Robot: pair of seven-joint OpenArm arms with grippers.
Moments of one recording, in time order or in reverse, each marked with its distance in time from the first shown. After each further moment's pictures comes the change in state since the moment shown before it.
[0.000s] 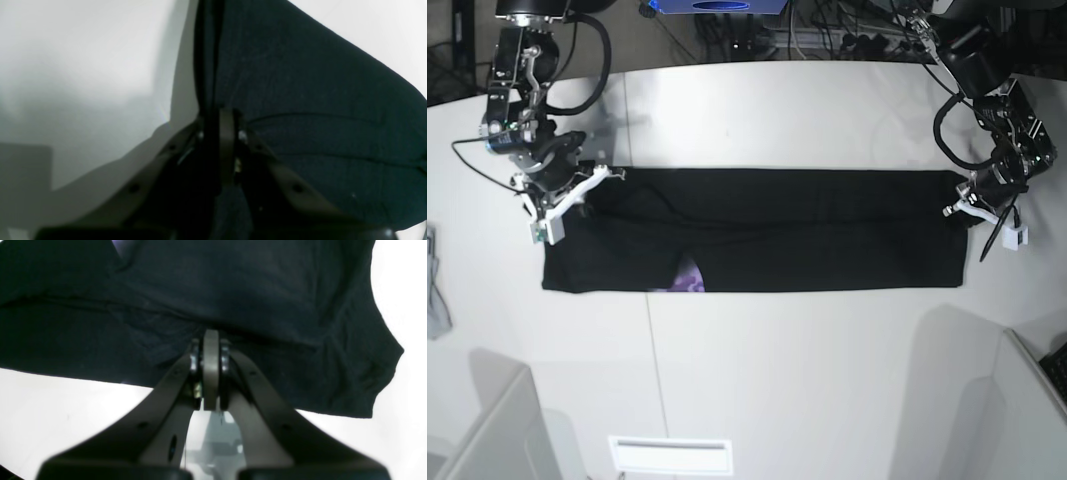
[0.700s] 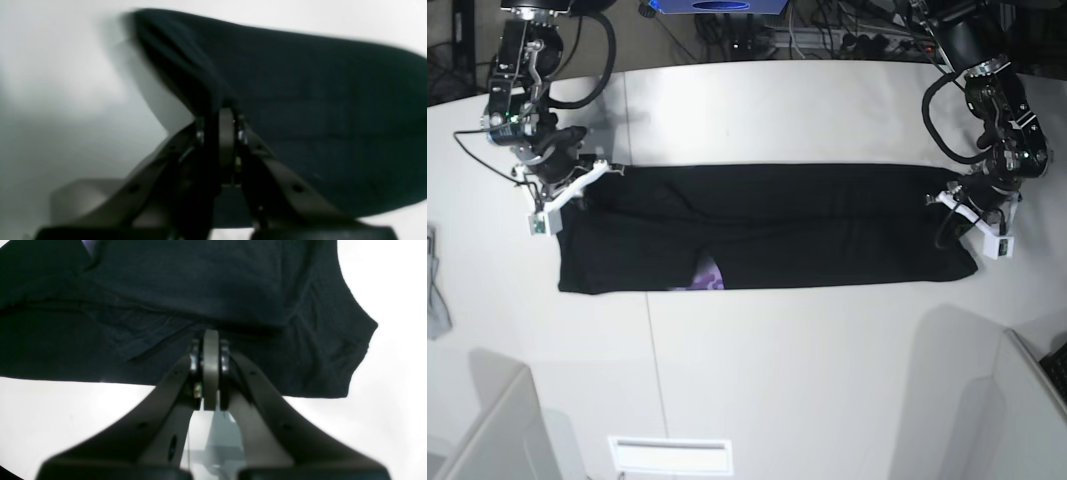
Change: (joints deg) left arm 7.3 1.3 8.7 21.0 3.1 1.1 0.5; right arm -1.4 -2.0 2.0 0.0 0.1 0.0 0.1
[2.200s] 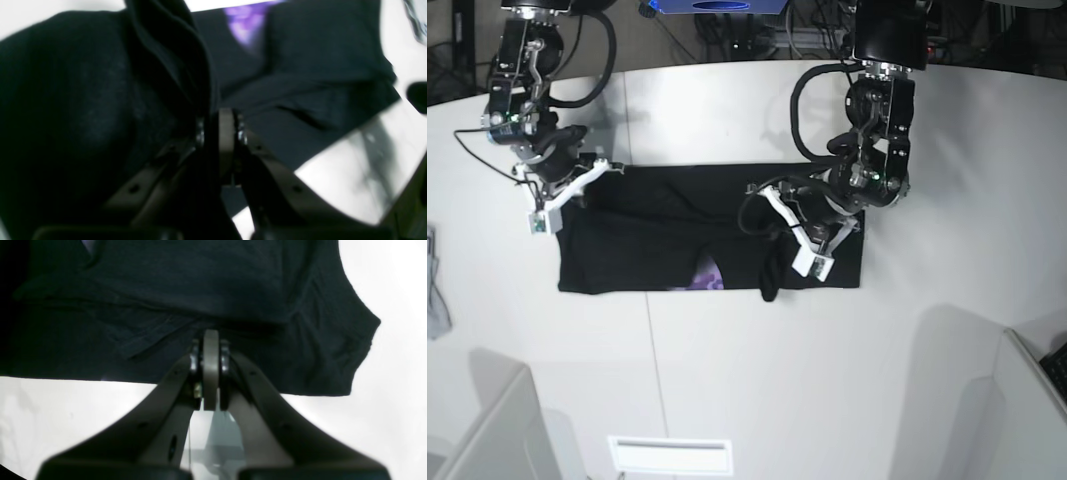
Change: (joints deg) left arm -2.3 10.9 37.1 5.8 0.2 12.7 0.0; right arm -0.1 -0.1 0.1 0.0 0.0 0.0 -0.2
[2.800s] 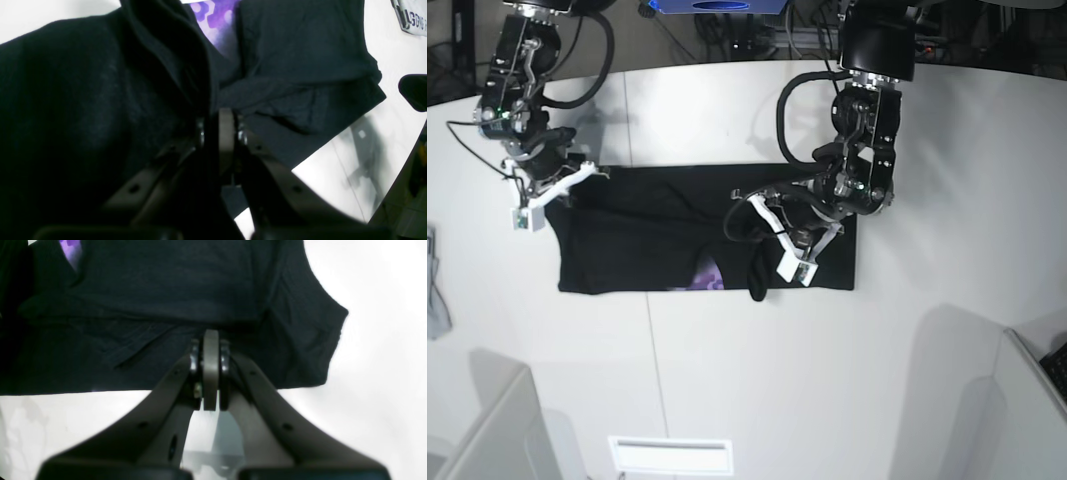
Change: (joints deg) left arm -2.5 2.3 1.0 -4.2 0.2 0.0 0.0; right arm 0.0 -1.9 4.8 0.0 0.0 0.0 0.0
